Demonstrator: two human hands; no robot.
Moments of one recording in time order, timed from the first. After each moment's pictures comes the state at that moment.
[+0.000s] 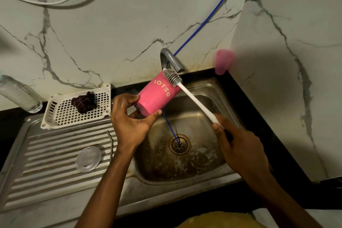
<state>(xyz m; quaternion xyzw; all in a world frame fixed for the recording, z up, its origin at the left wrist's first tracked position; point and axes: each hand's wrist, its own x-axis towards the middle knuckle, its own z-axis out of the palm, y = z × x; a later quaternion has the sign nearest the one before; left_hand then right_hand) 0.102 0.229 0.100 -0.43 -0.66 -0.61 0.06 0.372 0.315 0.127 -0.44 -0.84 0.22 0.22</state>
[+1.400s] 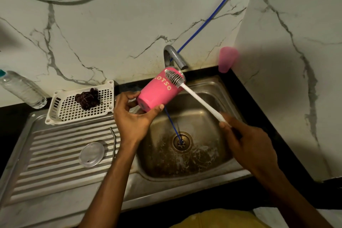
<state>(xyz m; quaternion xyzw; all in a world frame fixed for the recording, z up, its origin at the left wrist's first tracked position) 0.104 0.228 0.104 -0.34 -0.69 -0.64 0.02 0.383 0.324 0.127 -0.41 -0.85 0.22 0.23</state>
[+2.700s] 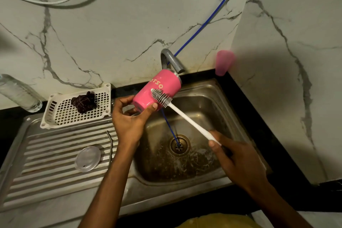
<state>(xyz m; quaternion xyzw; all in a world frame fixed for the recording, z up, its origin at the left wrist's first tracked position) 0.115 0.237 0.110 -0.23 -0.66 -0.71 -0.08 0.387 0.305 0.109 -0.38 -0.86 0.27 0.23</state>
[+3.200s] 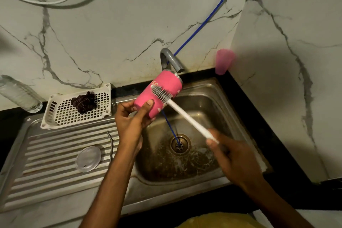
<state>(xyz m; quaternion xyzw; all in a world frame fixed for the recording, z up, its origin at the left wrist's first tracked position) 0.121 0.238 0.113 -0.11 -0.58 -0.77 -0.25 0.378 0.302 0.104 -0.39 -0.85 0.28 0.24</state>
